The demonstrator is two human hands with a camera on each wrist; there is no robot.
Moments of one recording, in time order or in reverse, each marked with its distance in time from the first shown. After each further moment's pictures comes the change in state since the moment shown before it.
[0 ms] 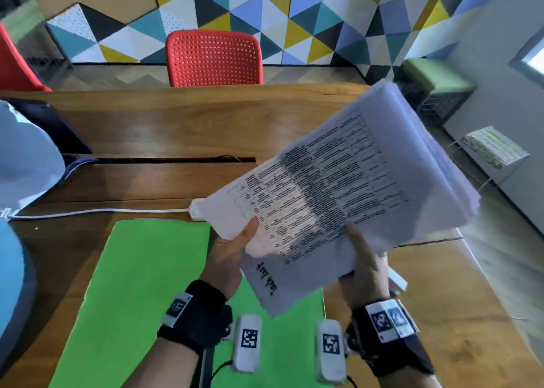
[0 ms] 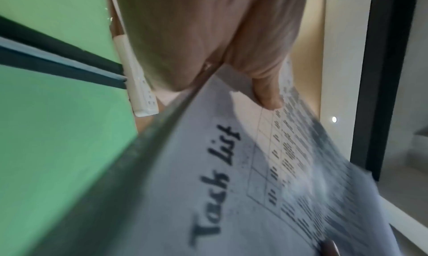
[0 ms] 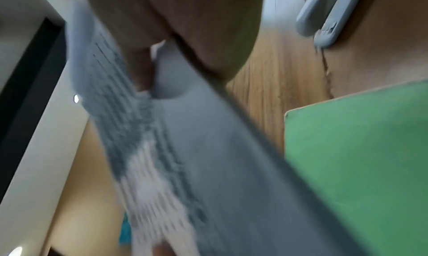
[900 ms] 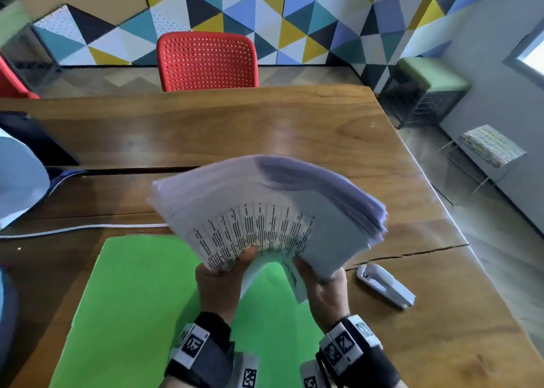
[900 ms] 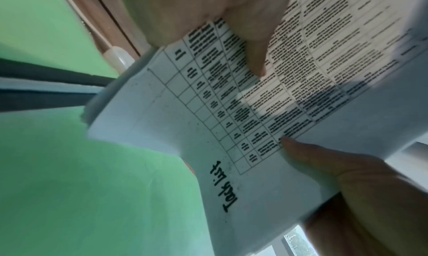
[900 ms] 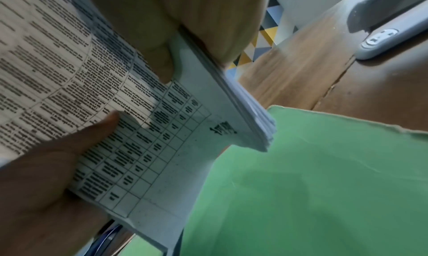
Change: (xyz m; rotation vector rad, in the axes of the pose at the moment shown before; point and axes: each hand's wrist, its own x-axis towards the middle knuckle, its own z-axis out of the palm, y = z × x) left_hand 0.016 -0.034 -0.017 0.276 0.316 0.360; right_hand 0.016 0.076 -0.003 -0.779 -0.068 -0.378
